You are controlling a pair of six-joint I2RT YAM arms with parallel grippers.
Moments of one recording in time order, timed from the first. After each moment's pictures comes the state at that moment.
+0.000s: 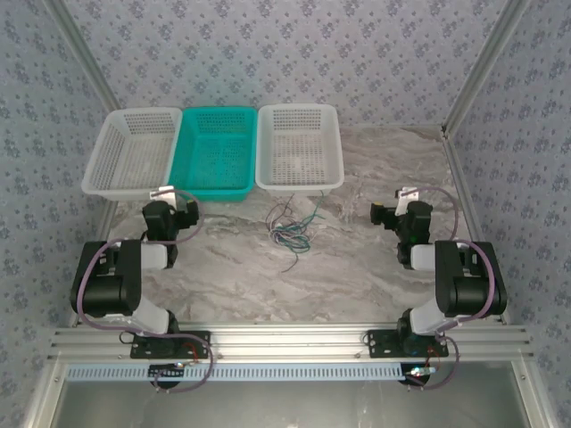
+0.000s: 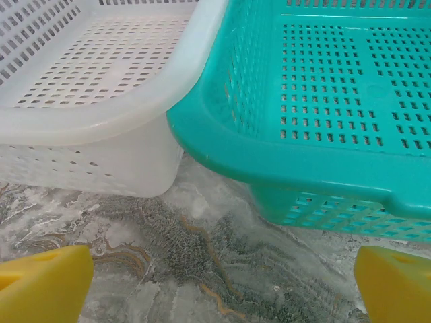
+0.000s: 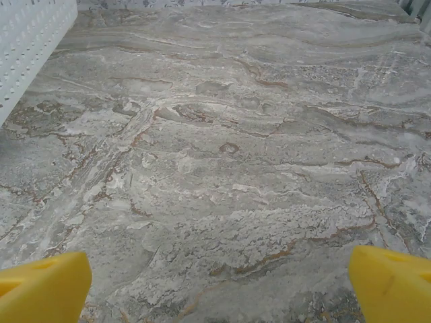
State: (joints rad) left arm 0.02 1.53 0.41 0.70 -0.12 -0.03; right arm -0.05 1.51 0.38 0.70 -0.04 -0.02
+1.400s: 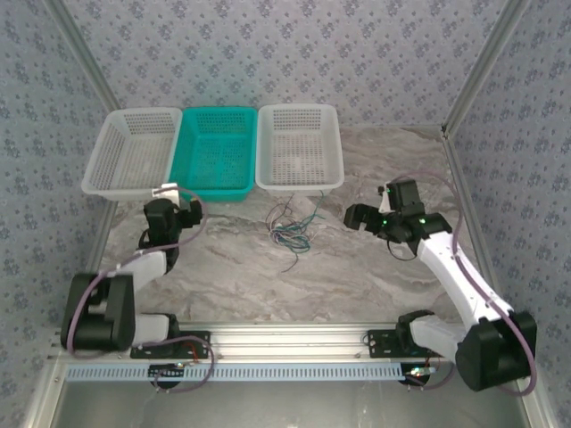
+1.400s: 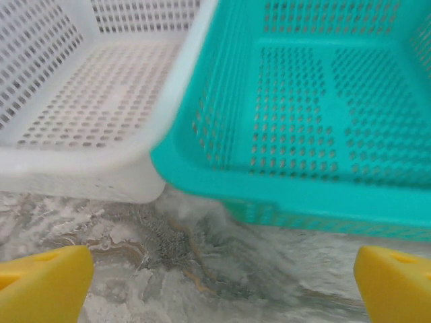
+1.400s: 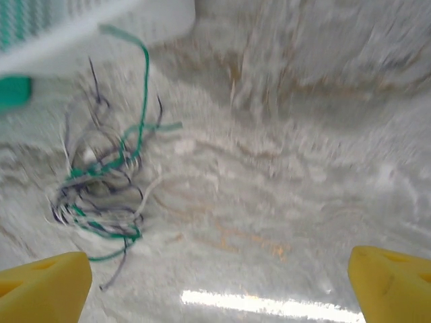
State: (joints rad) left arm -0.09 1.20 0.44 0.36 -0.20 -0.07; right arm 0.26 1.14 0.86 -0.69 -0.21 0.47
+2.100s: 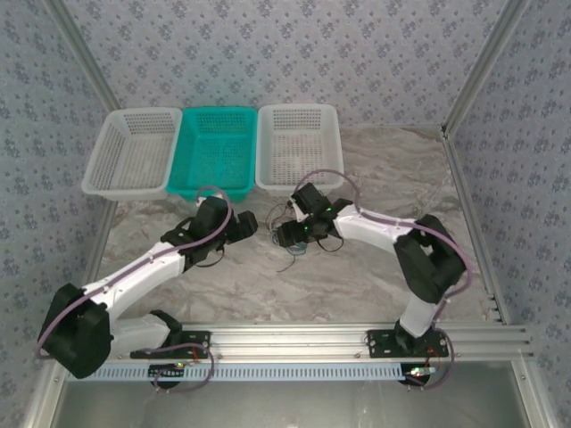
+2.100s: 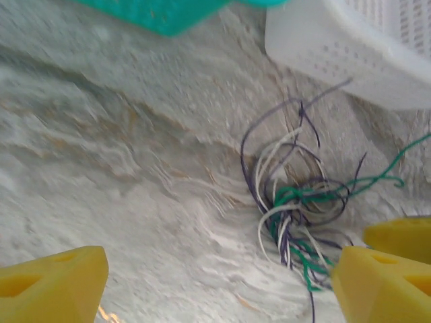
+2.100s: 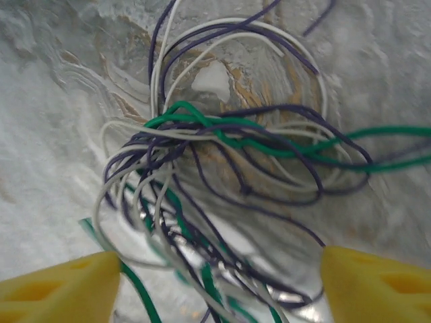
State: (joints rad) left arm -0.61 1.20 0.71 -0.31 -0.07 -0.85; right arm 0.72 1.76 1.11 -0.42 -0.13 0.36
